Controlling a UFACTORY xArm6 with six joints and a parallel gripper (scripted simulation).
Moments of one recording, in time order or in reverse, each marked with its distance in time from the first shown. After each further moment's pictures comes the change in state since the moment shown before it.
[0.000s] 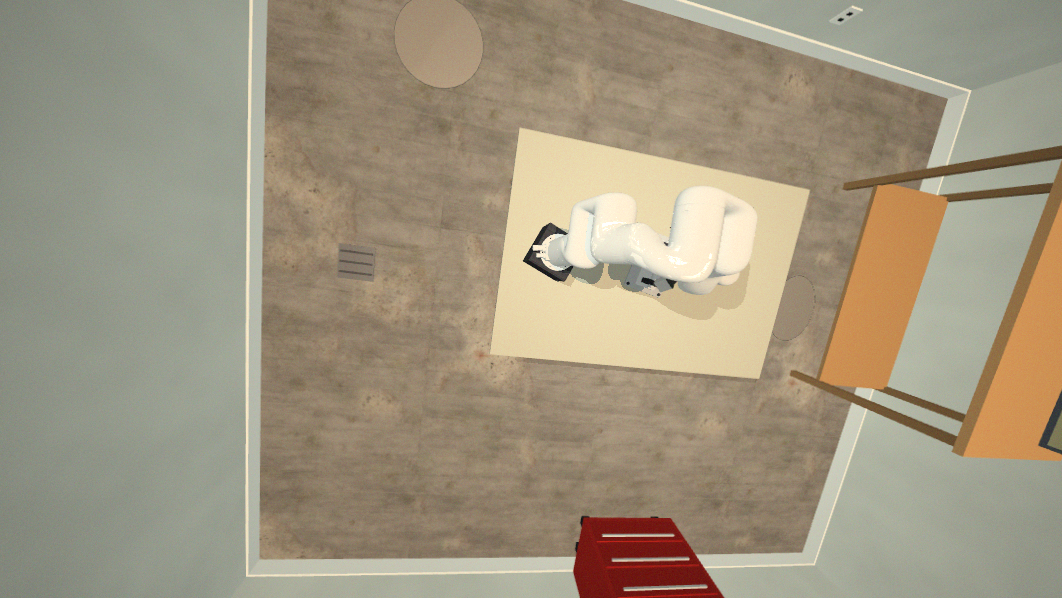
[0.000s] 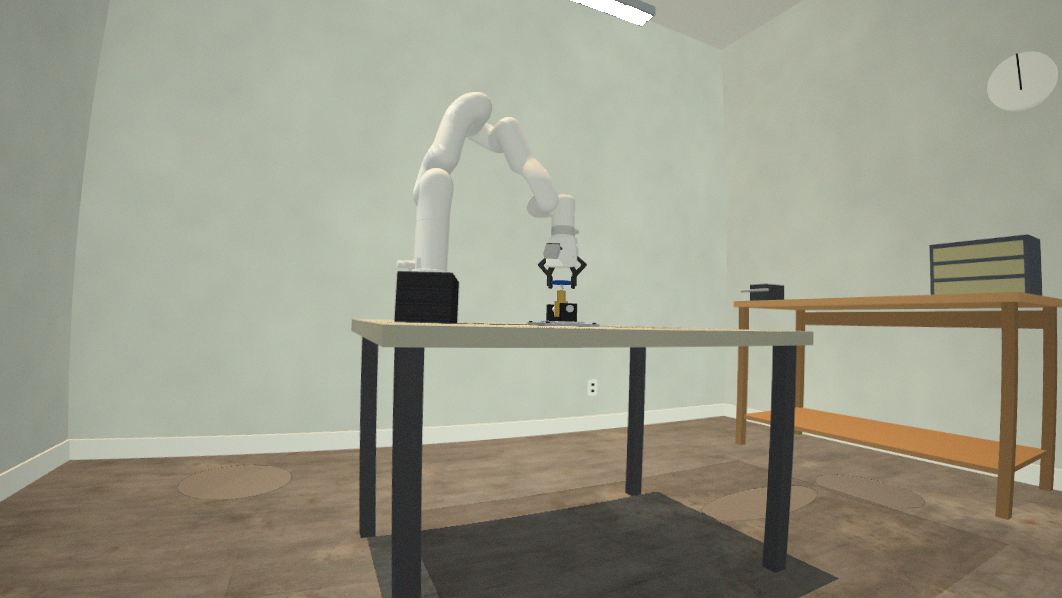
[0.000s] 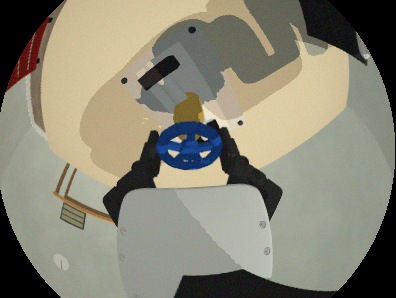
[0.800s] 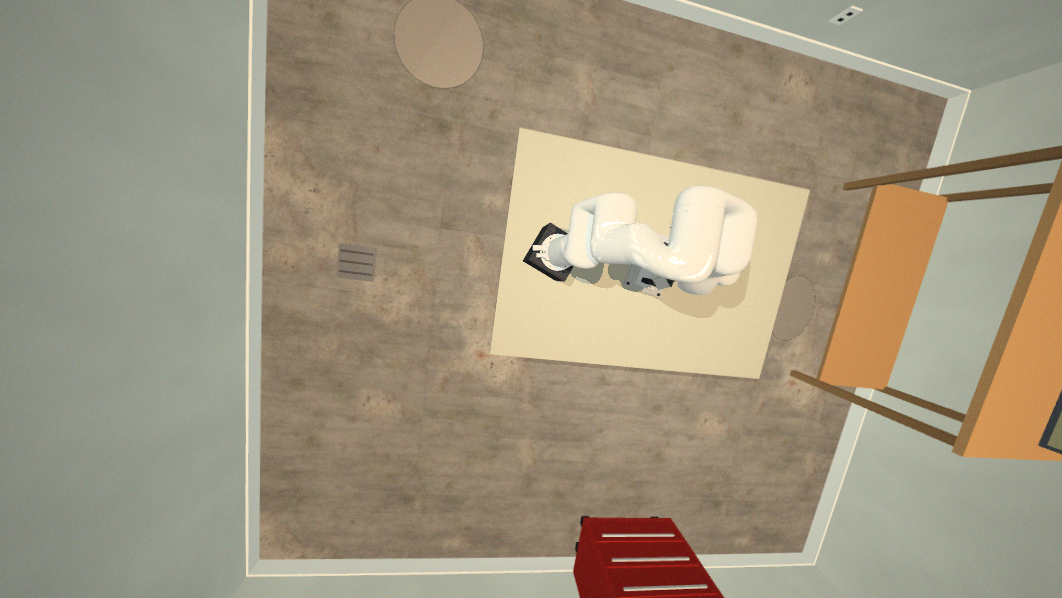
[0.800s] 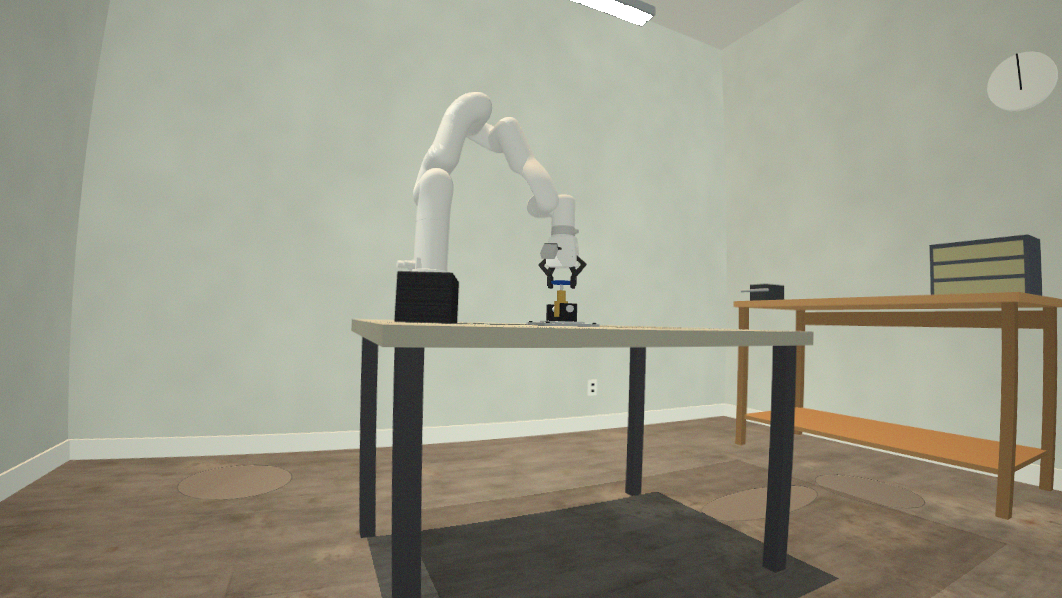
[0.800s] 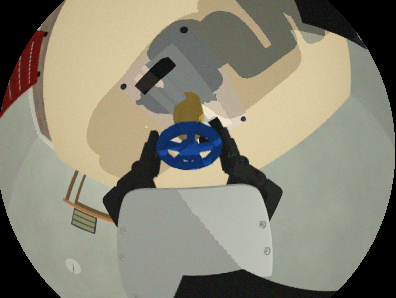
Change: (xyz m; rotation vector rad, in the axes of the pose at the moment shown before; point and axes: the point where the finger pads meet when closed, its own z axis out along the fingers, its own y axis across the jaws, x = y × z) arm 0.000 0.000 0.000 0.000 -0.001 0.094
